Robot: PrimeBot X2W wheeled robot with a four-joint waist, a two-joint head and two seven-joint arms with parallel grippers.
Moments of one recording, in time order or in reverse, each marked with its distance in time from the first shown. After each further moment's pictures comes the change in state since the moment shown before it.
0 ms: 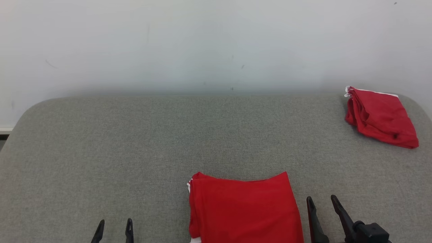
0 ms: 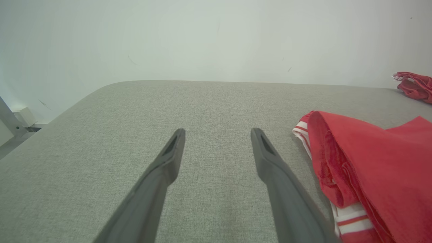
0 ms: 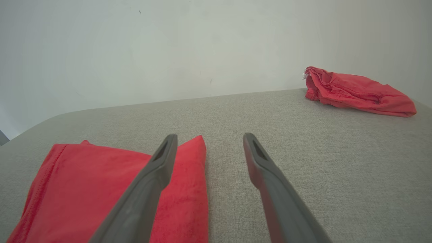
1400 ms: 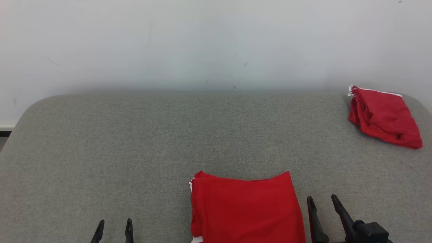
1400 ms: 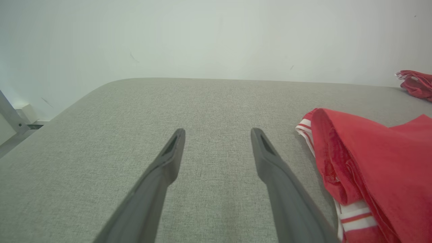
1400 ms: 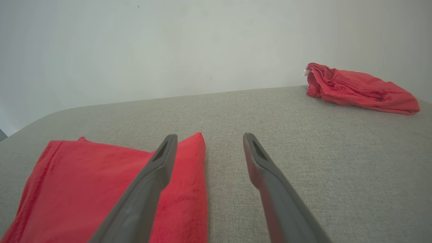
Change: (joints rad) left arm -0.001 0.000 0.004 0.002 0.001 -0.004 0.000; right arm -0.005 0.000 -0.007 0.015 0.000 0.000 0.000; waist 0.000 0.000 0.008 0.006
